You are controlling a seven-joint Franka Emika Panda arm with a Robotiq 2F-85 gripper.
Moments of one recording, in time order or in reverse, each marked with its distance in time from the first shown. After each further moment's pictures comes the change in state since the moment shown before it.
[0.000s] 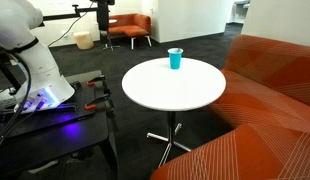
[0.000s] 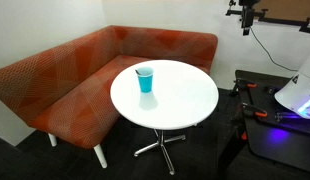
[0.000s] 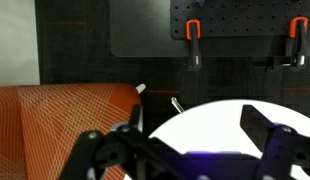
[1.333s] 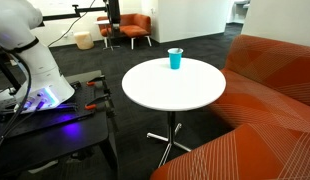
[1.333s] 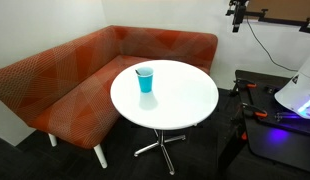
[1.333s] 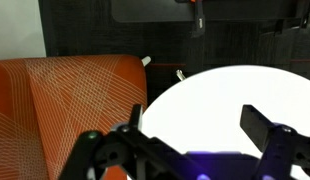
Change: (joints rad) arm 0.018 0.013 0.023 0.019 0.010 0.126 0.049
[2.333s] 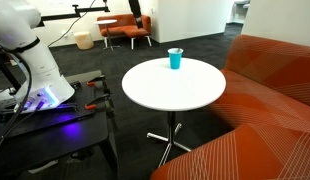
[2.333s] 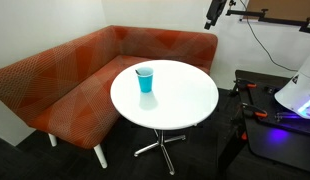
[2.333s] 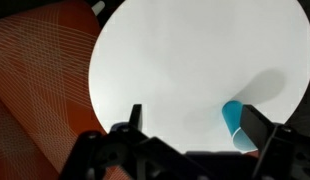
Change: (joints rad) arm 0.071 0.126 0.084 0.066 0.252 0.294 0.218
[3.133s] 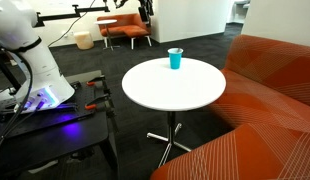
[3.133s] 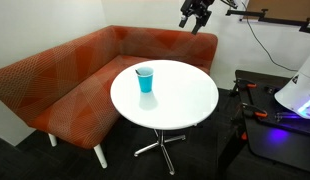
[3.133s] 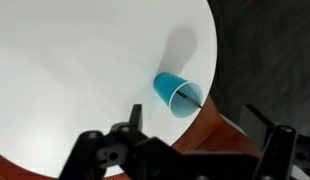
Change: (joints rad) arm 0.126 0.176 -0.001 0.081 0.568 0.200 0.051
